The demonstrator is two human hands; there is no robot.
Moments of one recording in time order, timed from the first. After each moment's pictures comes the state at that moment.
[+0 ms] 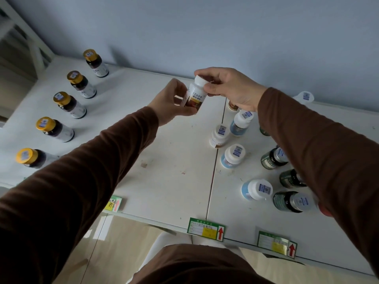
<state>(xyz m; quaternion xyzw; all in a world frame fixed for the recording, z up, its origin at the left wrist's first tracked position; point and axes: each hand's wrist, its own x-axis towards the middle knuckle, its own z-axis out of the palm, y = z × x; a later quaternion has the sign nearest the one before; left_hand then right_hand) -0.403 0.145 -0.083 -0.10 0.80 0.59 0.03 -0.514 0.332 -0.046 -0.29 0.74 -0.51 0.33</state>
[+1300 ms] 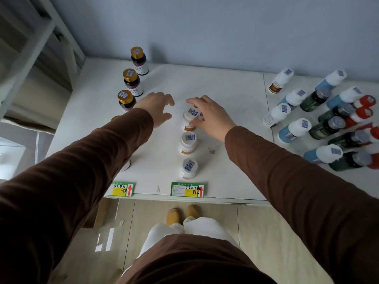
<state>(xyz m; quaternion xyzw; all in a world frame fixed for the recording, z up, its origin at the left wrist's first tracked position) -0.304 -0.073 -0.093 0.01 0.99 0.13 0.10 -0.328 0.130 -0.096 -0.27 0.93 -0.22 0.12</state>
